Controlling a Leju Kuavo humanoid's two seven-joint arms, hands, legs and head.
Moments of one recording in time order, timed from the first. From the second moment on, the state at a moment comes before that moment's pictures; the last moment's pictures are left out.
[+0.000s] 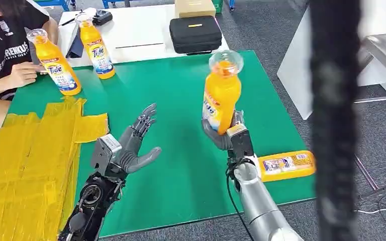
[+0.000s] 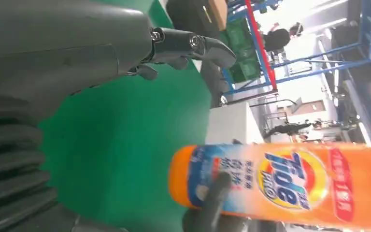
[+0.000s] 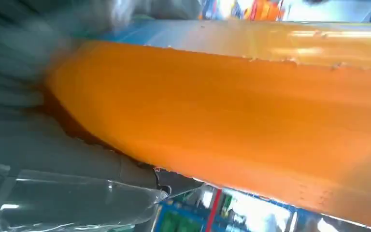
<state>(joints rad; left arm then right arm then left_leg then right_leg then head) -0.28 -0.13 -0.38 -1.36 -0.16 -0.18 -0.38 -0.35 0.14 0.20 -1.10 0.17 -0.26 -0.63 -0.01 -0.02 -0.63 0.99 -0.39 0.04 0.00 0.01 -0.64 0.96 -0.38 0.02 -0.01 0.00</state>
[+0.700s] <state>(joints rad) -0.32 -0.14 -0.44 -1.36 -0.11 -0.16 -0.38 -0.45 0.22 0.47 -0.90 0.30 -0.23 -0.62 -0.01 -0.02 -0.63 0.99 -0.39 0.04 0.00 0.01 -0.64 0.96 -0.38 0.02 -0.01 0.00</state>
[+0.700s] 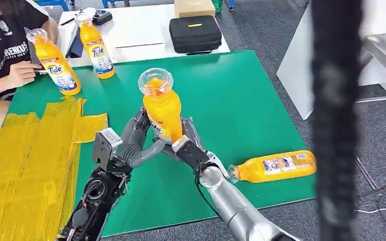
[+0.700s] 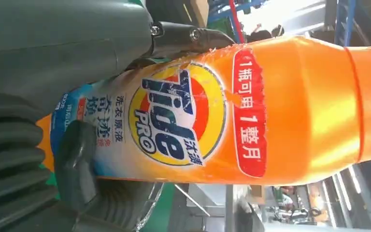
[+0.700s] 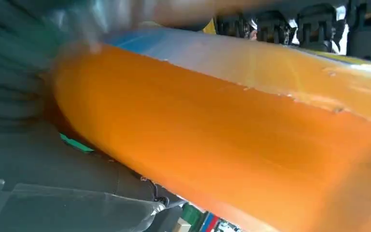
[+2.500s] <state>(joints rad) -0.37 -0.14 -0.35 -1.11 -0.07 -0.07 -0.39 -0.40 0.20 0.67 -0.85 0.47 -0.39 -0.56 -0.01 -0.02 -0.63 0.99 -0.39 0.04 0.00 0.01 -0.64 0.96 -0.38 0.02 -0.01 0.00</state>
